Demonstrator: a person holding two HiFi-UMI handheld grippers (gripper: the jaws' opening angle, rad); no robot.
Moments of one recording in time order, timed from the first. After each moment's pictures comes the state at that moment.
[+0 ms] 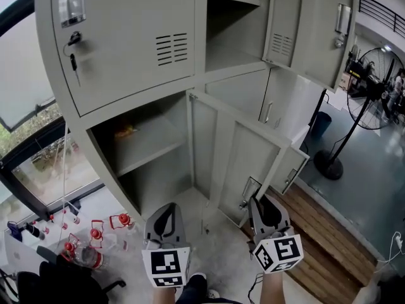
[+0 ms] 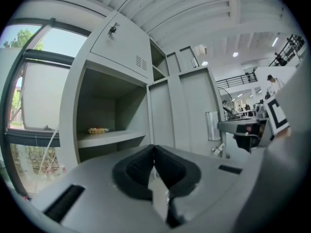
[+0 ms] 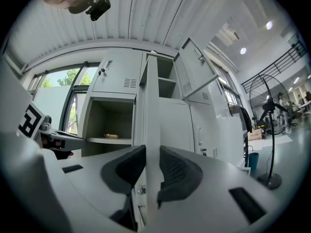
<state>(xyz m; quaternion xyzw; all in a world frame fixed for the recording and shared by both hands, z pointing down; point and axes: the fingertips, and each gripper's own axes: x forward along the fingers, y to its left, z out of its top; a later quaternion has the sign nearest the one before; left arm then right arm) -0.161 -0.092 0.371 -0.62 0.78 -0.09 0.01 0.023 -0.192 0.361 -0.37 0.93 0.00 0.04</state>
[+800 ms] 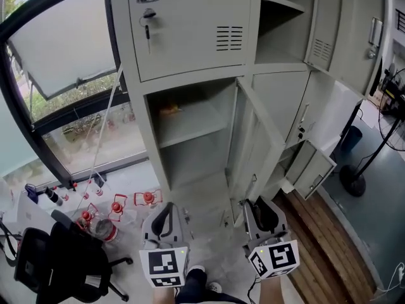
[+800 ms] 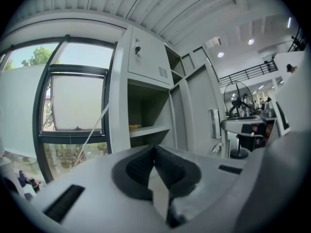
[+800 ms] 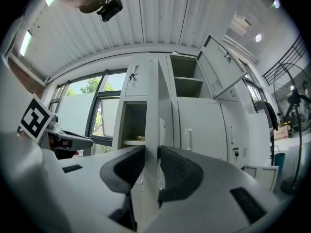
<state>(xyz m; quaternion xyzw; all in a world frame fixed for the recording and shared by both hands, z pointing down) -0.193 0.027 0.376 -0.51 0.85 -0.09 -0.01 -0.037 -0.099 0.359 -0.25 0.97 0.02 0.05</state>
